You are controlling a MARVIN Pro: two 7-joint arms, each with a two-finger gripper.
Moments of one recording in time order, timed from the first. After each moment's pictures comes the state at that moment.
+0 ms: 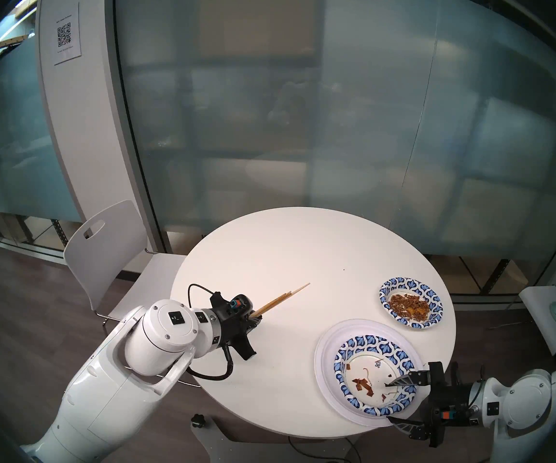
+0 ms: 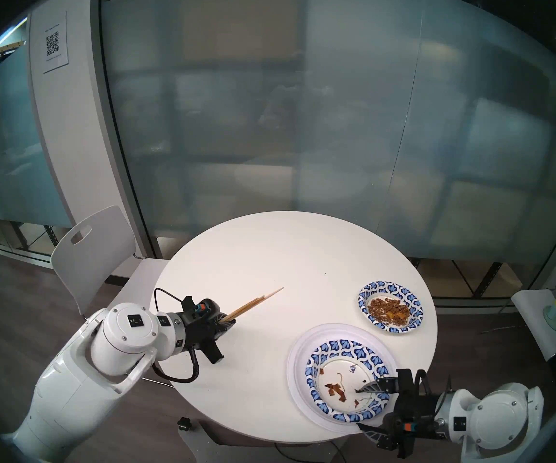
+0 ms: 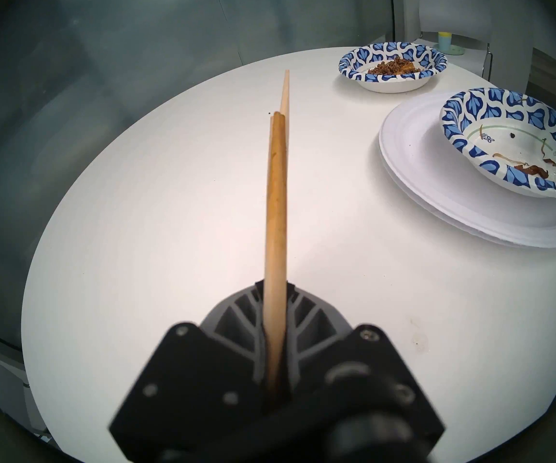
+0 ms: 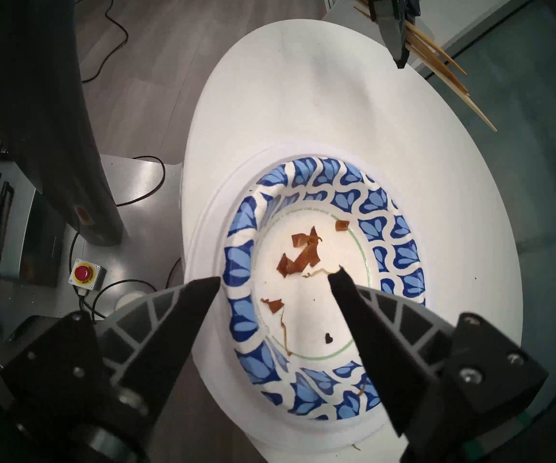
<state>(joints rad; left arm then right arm) 1.72 -1.05 -1.28 -2.11 0.17 0.69 -0.60 -2.30 -1.49 2.12 -2.40 -0.55 -0.38 1.46</state>
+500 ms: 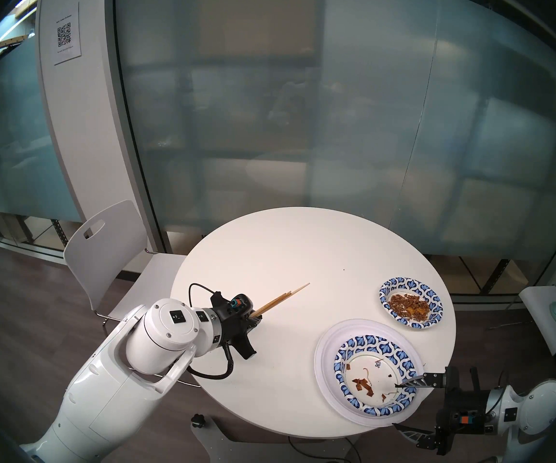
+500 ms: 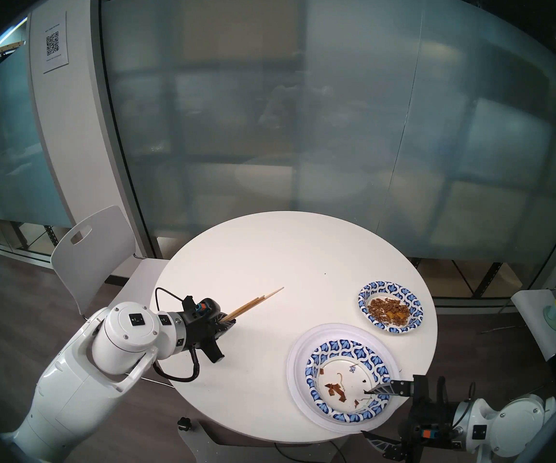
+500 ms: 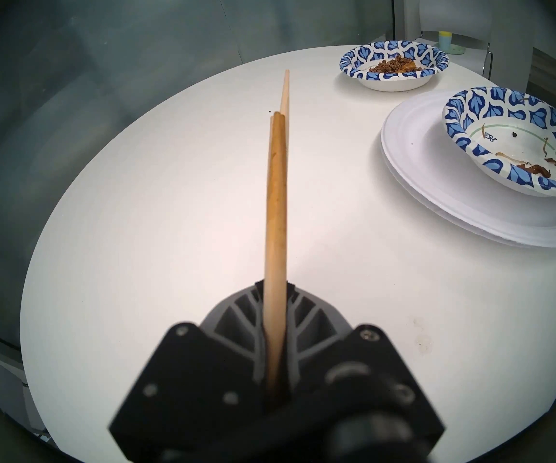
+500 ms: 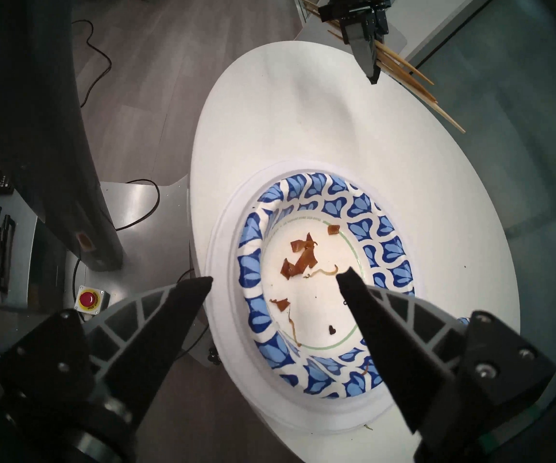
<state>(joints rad) 1.71 -1.05 -1.27 -2.09 0.17 0.69 -0.60 -2.38 -1.56 2.26 -2.43 -0.33 -0.35 1.46</state>
